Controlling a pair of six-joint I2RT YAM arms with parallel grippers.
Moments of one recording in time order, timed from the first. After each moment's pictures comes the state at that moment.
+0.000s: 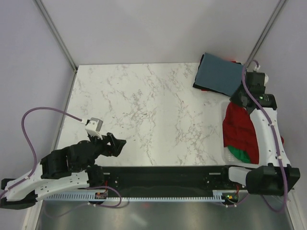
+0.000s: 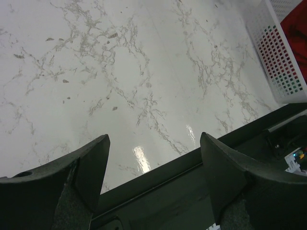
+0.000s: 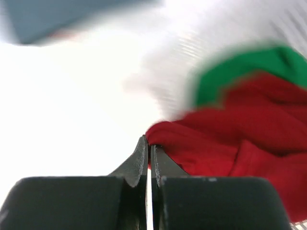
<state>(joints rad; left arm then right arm) -1.21 0.36 0.79 -0.89 -0.61 -0.67 -0.17 1.22 1.15 -0.80 0.16 0.49</state>
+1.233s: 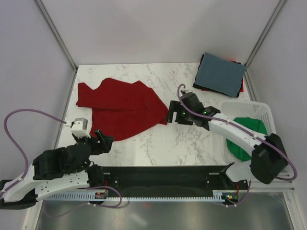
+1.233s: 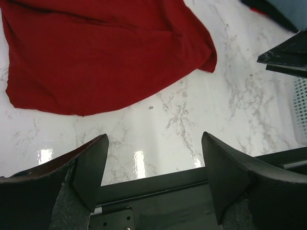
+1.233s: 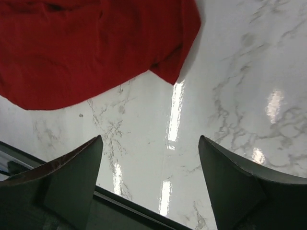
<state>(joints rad) -1.21 0.29 0.88 -1.17 -0.81 -0.91 0.61 1.34 1.00 -0.43 -0.01 0.70</state>
